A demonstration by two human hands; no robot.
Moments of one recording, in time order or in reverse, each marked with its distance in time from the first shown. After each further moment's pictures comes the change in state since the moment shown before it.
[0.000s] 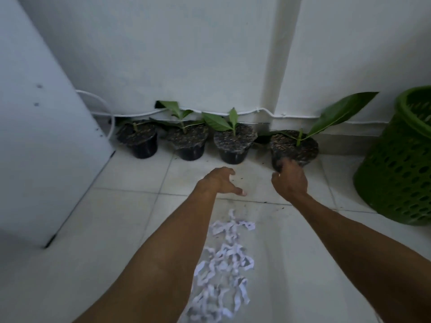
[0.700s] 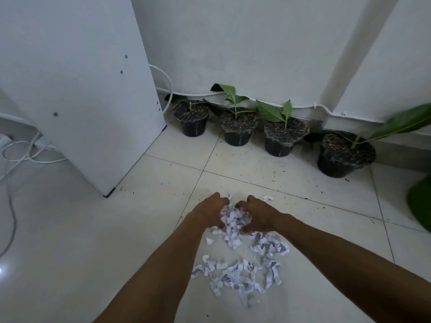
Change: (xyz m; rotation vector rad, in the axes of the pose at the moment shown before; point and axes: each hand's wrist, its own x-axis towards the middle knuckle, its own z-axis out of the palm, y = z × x) left_hand -0.115 -0.160 0.065 0.173 0.066 0.047; right_hand -0.127 -0.097 0.095 -0.295 -0.890 -0.655
